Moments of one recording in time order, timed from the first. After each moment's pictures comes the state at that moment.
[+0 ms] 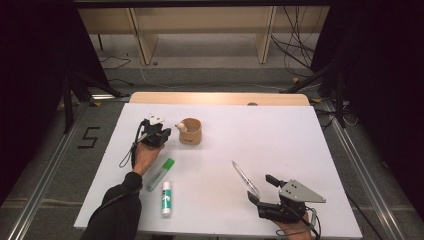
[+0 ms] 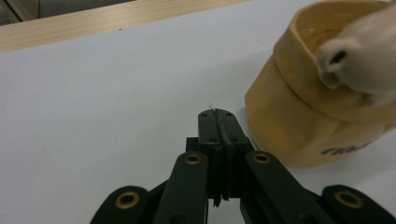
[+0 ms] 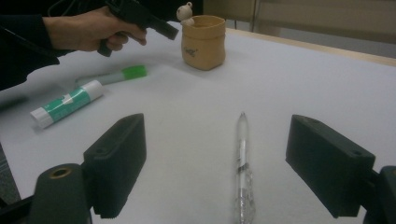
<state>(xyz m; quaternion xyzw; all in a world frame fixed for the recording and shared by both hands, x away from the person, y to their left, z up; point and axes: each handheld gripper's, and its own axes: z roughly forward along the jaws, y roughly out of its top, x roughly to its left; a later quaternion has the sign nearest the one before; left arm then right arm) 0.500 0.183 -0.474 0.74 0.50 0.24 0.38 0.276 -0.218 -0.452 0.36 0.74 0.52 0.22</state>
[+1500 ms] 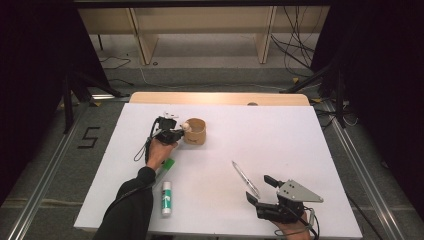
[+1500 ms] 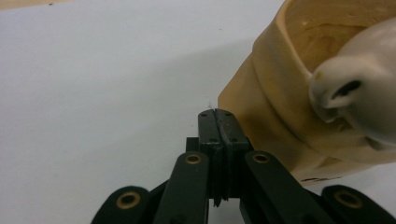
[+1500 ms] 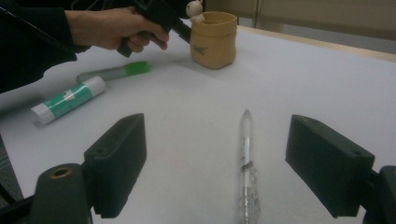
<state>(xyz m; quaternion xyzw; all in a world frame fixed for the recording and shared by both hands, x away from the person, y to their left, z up) 0.519 0.142 -0.479 0.76 0.52 0.18 0.36 0.276 -0.215 -0.453 0.36 0.75 0.52 0.21</state>
